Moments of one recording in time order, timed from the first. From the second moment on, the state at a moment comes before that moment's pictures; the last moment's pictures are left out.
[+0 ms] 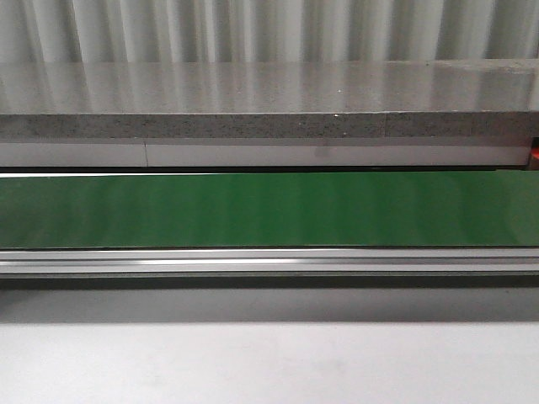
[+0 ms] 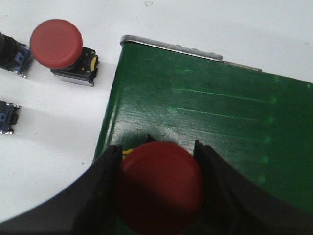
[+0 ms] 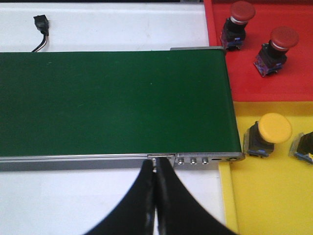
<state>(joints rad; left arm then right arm) 0.09 1.49 -1.01 -0.02 0.62 -0.11 -0.09 0.70 -0.71 0.04 0.76 0.02</state>
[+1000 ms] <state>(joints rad) 0.06 1.38 -1.12 -0.03 0.66 -0.09 -0.09 0.70 -0.71 0.04 0.76 0.02</state>
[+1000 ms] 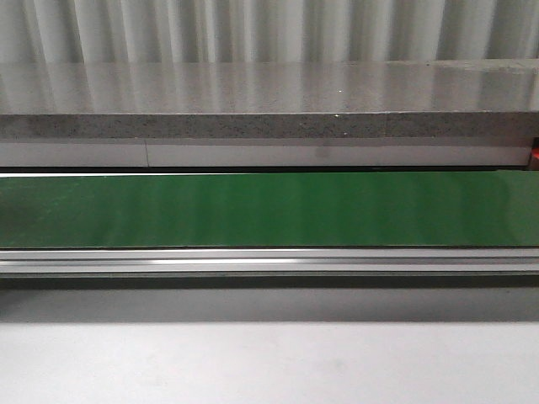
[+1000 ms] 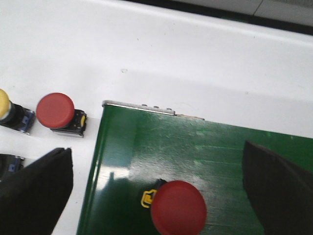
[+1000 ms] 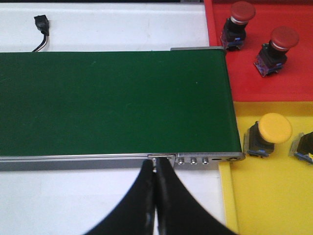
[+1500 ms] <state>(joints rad) 0.41 1.46 -1.03 -0.02 0.66 -0.11 -0.09 0.70 -0.71 0.04 0.76 0.02</state>
